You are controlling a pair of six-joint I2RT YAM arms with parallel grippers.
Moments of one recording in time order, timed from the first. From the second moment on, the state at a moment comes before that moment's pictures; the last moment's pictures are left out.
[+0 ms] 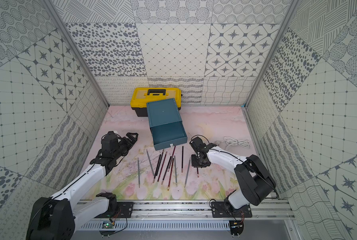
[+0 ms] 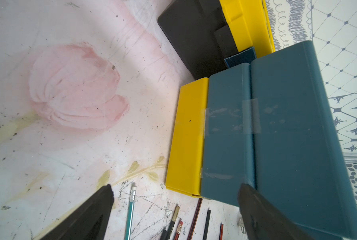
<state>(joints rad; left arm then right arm) -0.07 1.09 0.54 0.04 0.14 -0.95 0.61 1.52 0.82 -0.64 0.01 0.54</state>
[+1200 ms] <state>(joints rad) -0.07 1.10 0.54 0.04 0.17 -0.95 0.62 1.41 0.86 -0.69 0.15 0.52</state>
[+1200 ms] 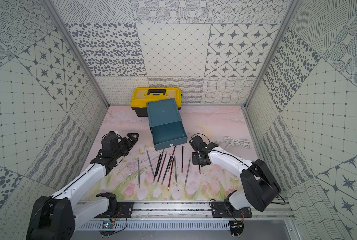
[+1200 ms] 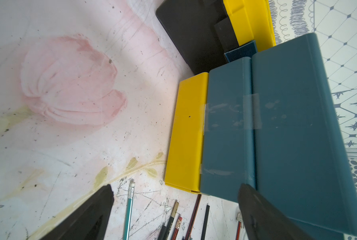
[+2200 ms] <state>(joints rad) -0.07 1.10 0.56 0.04 0.20 -0.95 0.55 1.31 1.56 -0.80 -0.06 -0.03</state>
